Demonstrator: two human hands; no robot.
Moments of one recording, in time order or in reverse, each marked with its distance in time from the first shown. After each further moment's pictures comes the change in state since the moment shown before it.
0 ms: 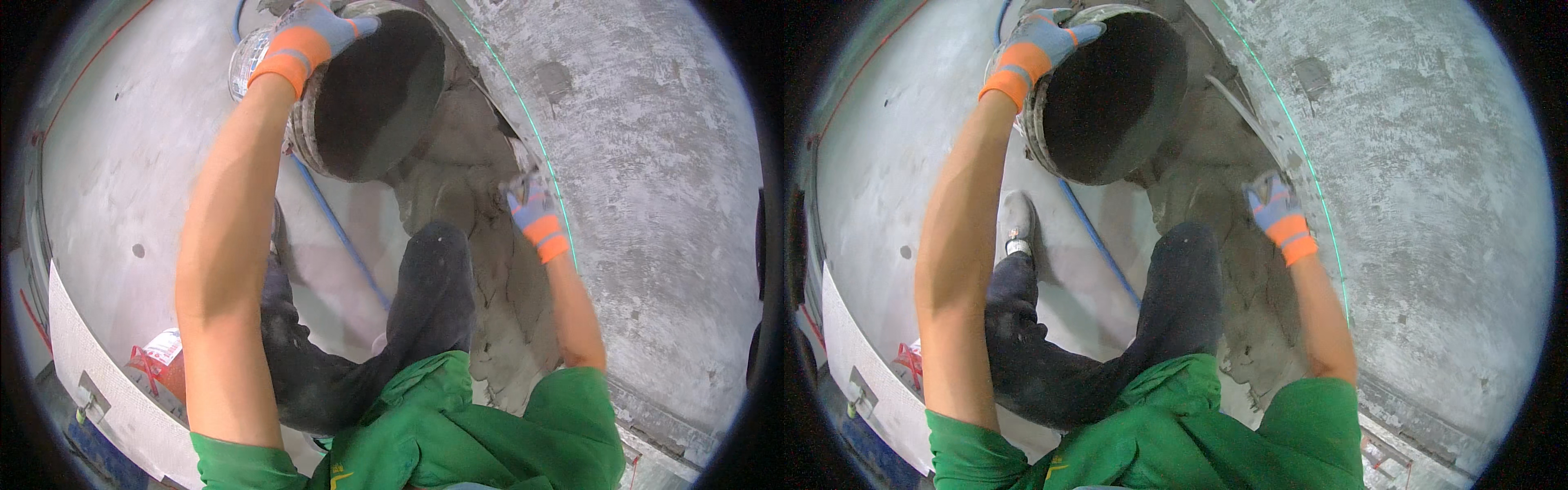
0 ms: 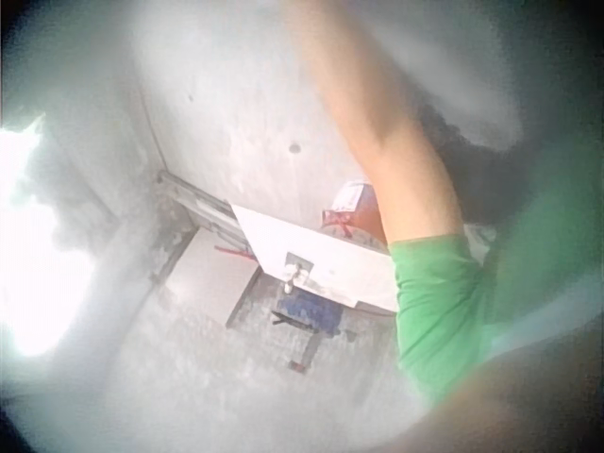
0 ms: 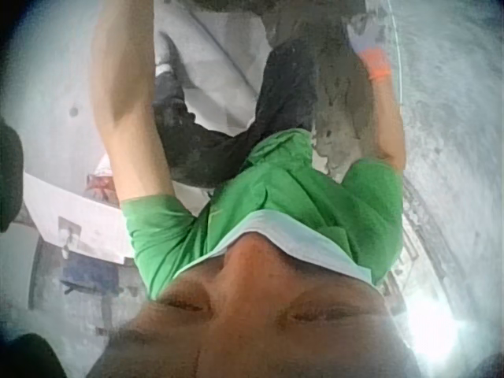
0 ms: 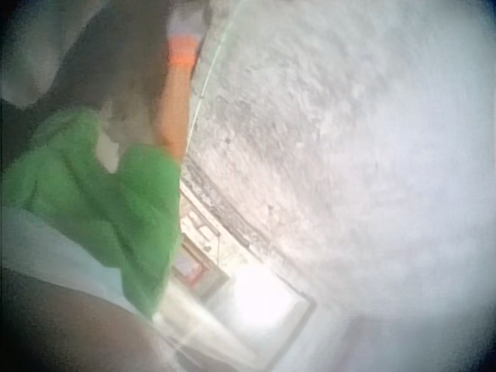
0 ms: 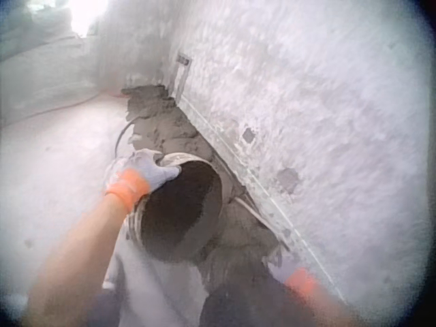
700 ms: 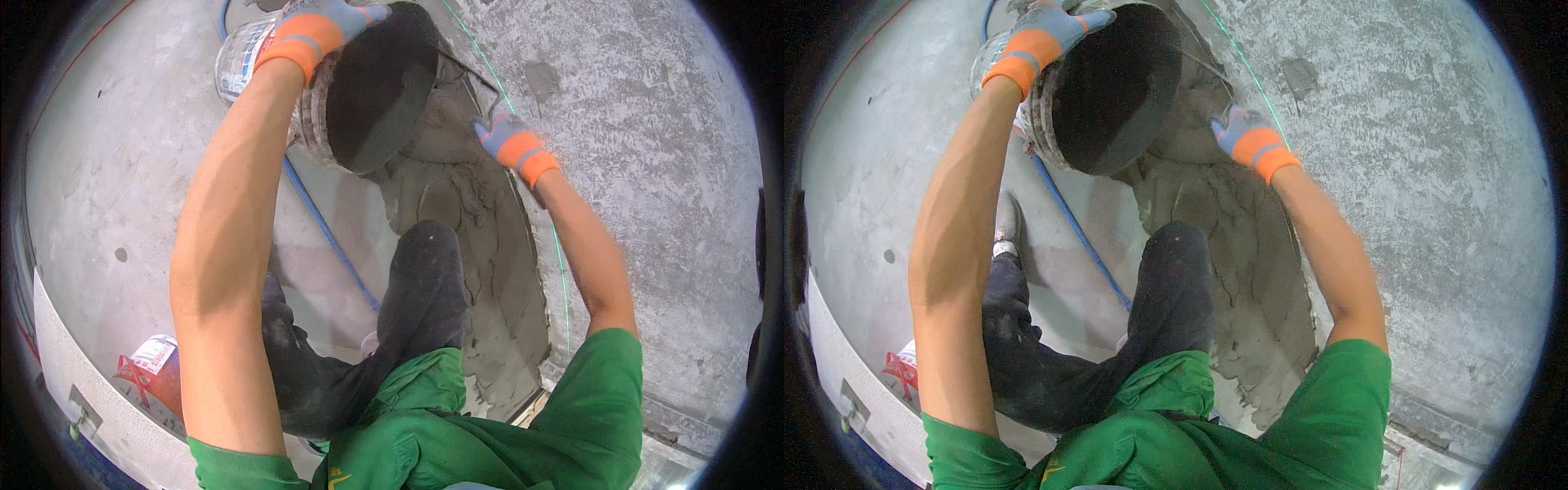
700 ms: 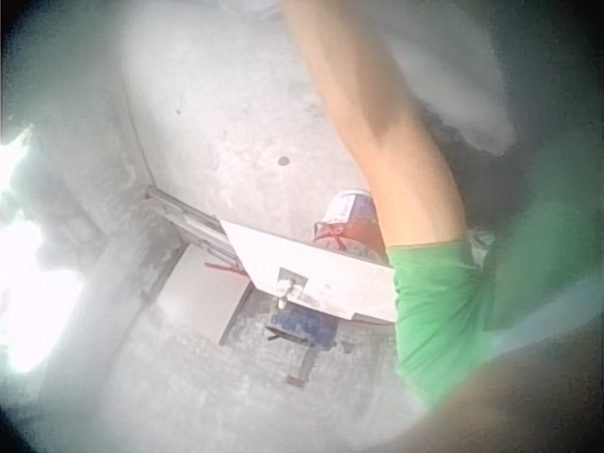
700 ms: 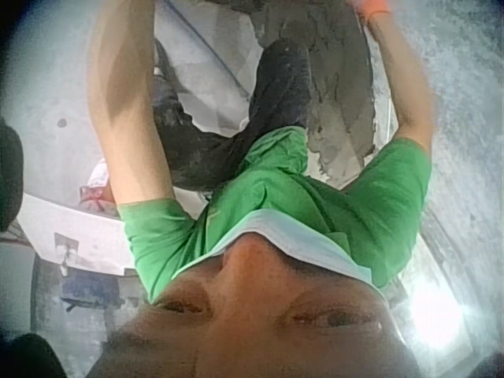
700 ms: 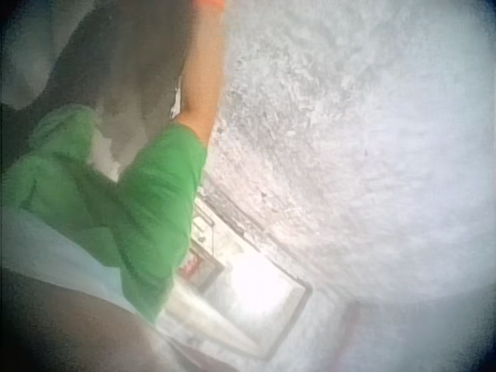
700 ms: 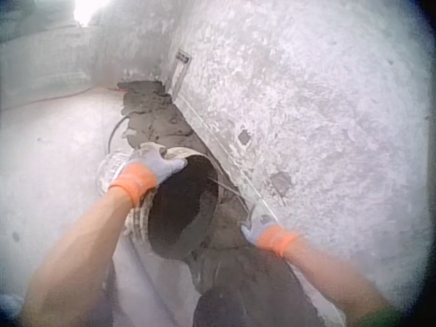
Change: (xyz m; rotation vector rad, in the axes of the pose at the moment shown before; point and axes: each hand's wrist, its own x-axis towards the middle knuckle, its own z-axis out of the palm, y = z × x) left_hand 0.006 0.002 0.004 -0.089 -0.045 0.002; right_hand 0.096 -0.088 -0.059 -0.231 -0.172 -0.084
